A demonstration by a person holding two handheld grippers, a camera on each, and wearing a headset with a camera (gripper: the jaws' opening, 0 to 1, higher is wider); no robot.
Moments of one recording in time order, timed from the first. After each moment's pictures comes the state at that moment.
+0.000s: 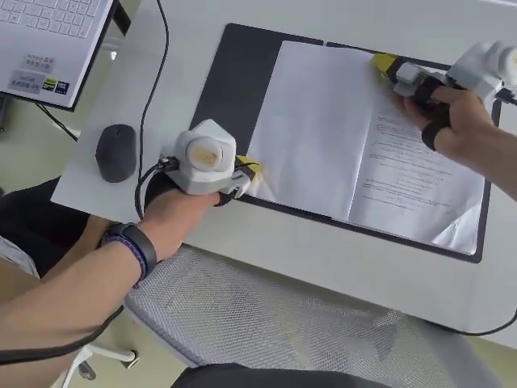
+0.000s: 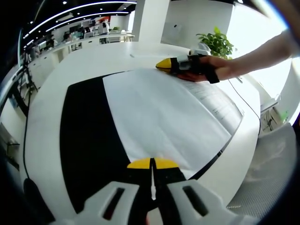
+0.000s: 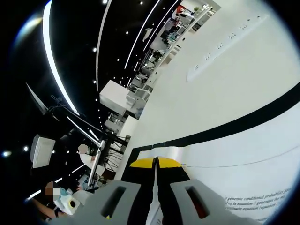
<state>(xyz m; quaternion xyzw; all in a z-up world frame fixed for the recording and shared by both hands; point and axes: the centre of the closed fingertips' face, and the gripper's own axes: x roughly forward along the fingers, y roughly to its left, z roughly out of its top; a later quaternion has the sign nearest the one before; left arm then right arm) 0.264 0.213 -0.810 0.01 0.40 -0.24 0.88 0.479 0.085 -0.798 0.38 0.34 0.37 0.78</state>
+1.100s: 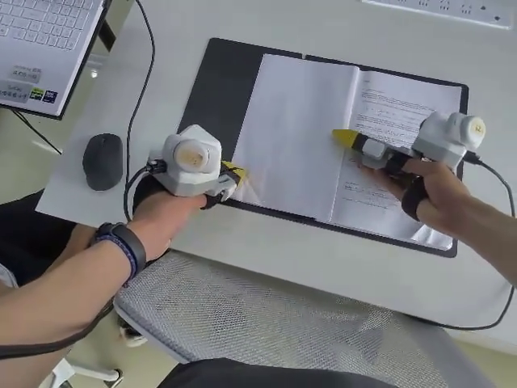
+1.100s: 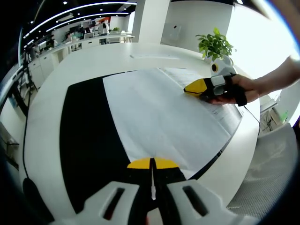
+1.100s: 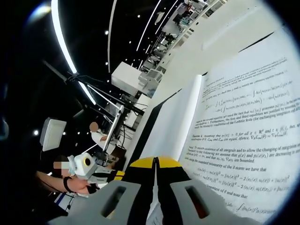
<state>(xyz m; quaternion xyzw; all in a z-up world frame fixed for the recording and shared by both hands) 0.261 0.210 -0.807 0.01 0.40 -0.24 0.89 0.348 0.089 -0.796 0.35 0.38 0.45 0.73</state>
